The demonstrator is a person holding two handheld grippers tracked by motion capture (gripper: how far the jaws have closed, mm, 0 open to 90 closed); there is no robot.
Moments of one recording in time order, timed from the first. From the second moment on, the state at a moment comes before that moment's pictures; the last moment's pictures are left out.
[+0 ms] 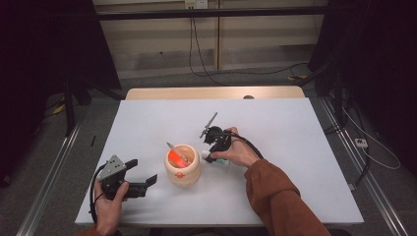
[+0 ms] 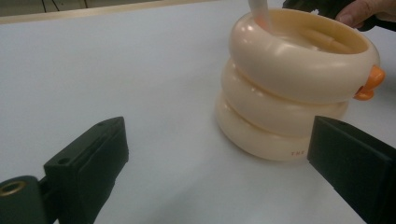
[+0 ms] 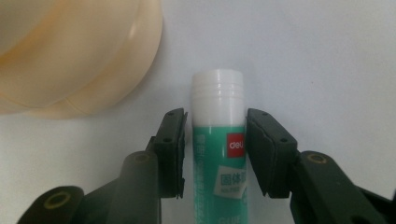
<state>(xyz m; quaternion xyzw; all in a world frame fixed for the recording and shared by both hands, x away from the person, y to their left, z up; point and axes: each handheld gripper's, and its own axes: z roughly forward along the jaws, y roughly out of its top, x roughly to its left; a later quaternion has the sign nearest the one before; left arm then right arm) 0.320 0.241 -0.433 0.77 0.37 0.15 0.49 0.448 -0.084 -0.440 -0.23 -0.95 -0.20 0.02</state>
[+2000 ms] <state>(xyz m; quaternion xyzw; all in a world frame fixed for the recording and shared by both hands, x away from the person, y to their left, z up) 0.320 0.242 -0.433 0.77 0.37 0.15 0.49 0.434 -0.124 -0.420 -0.29 -0.87 -0.39 -0.02</state>
